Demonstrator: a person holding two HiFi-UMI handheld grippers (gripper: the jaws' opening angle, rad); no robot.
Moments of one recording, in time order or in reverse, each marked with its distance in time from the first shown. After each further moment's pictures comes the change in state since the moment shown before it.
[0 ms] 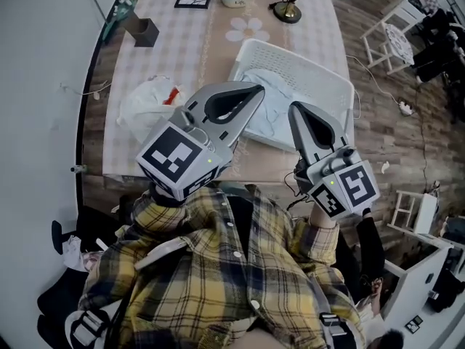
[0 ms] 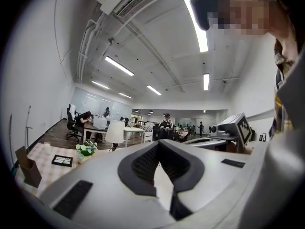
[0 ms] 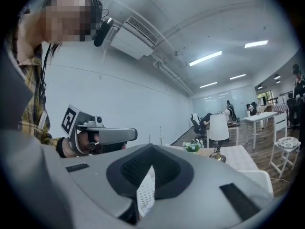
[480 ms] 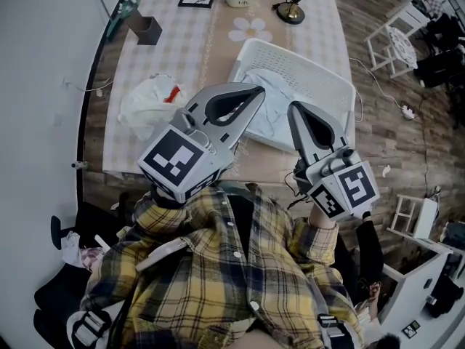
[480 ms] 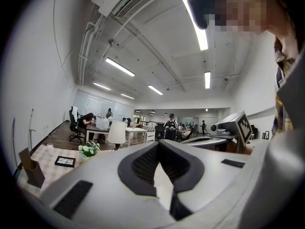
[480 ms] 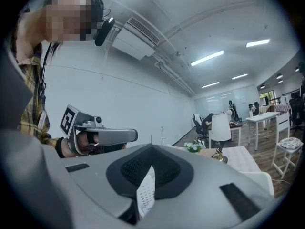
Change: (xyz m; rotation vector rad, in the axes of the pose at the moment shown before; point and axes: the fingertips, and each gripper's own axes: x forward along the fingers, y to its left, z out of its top) left arm 0.000 -0.004 -0.003 0.020 0.004 0.032; right arm 0.001 0.001 -0.001 -0.008 -0.004 0.025
